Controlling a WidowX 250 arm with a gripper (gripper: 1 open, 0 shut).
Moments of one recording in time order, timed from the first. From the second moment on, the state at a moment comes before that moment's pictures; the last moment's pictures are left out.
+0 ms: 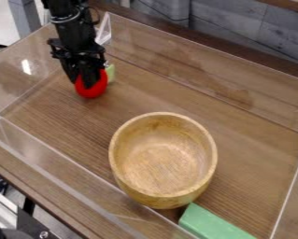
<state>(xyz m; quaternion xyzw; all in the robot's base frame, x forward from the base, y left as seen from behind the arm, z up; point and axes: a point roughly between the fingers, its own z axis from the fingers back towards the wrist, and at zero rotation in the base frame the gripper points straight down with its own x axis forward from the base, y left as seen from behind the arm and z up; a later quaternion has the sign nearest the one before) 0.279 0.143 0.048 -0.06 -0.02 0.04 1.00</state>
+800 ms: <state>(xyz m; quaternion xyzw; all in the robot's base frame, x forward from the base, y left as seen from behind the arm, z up) 0.290 0.135 0.051 -0.06 -0.03 0.03 1.00</state>
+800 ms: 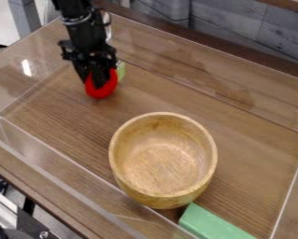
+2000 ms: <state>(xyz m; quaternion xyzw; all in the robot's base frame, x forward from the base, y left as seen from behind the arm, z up) 0.300 0.095 0.105 -0.06 -0.03 0.00 1.00</state>
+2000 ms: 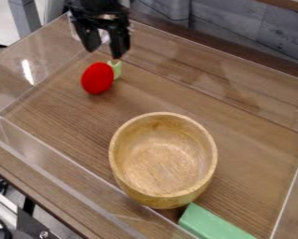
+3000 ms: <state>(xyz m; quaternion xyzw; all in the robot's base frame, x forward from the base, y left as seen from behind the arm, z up) 0.298 0.064 0.110 -0.02 -0.02 0.07 1.00</state>
